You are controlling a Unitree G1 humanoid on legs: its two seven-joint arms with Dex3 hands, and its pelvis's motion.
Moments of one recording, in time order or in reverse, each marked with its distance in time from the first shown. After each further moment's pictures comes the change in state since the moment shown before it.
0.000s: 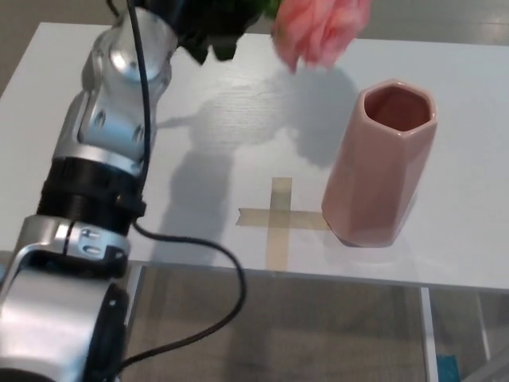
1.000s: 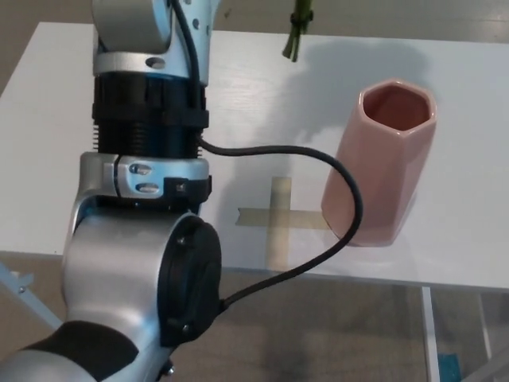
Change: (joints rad) left_arm -0.292 -0.228 0.289 -0.151 -0.427 0.468 -0.036; right_arm 0.000 0.000 0.006 -0.001 -0.001 0.000 0.000
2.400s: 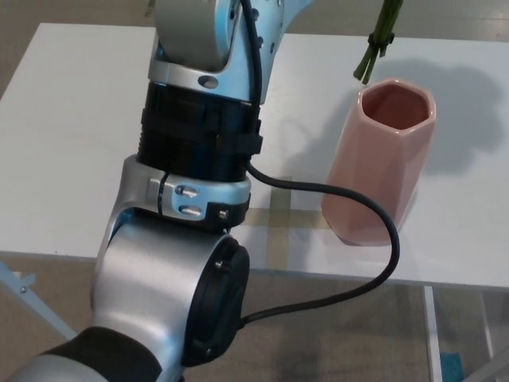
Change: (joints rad) left_arm 0.012 -0.082 -0.145 -0.091 -0.144 0.067 0.072; right_arm 0.037 0.003 0.023 0.003 -0.003 -0.010 -0.014
